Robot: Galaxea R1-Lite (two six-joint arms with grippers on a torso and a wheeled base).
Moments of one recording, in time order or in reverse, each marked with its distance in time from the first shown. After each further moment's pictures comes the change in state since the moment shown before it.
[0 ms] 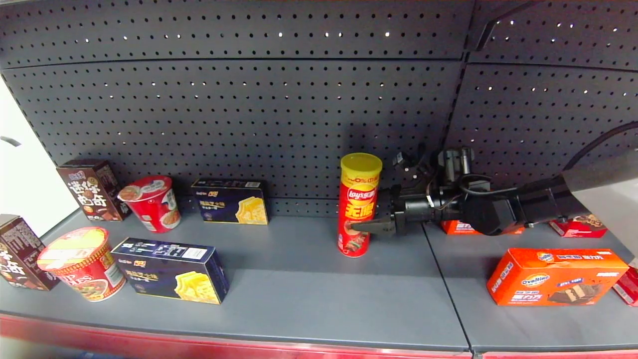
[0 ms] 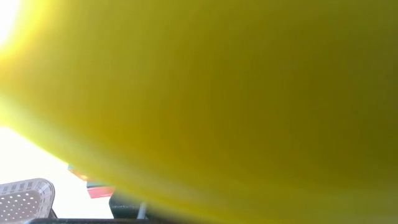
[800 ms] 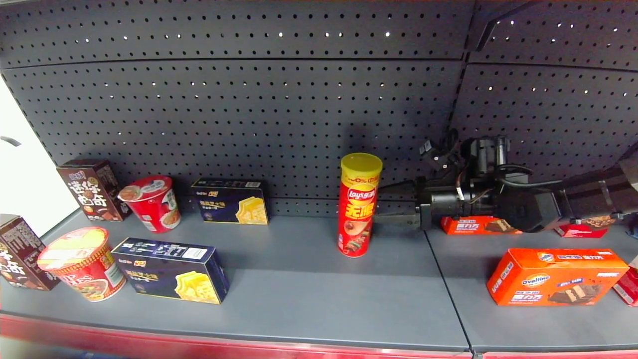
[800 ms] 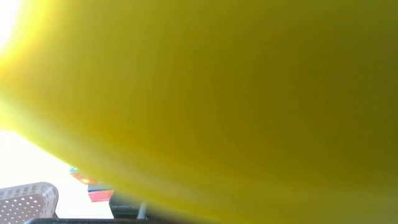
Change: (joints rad) left arm 0.000 0.000 -0.019 0.000 0.000 0.000; right arm -0.059 -0.131 0.115 -0.001 0.001 -0.002
